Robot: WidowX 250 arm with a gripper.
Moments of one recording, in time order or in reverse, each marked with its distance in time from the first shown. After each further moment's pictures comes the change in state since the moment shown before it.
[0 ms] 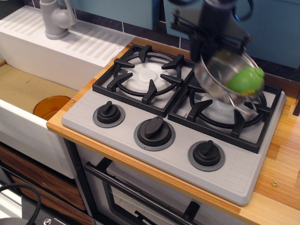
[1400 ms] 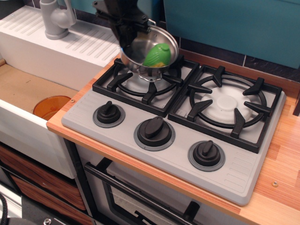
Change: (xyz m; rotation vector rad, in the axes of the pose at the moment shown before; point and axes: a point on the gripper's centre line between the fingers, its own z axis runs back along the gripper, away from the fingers) arm 0.022 0.136 -0.078 -0.137 -0.101 -0.057
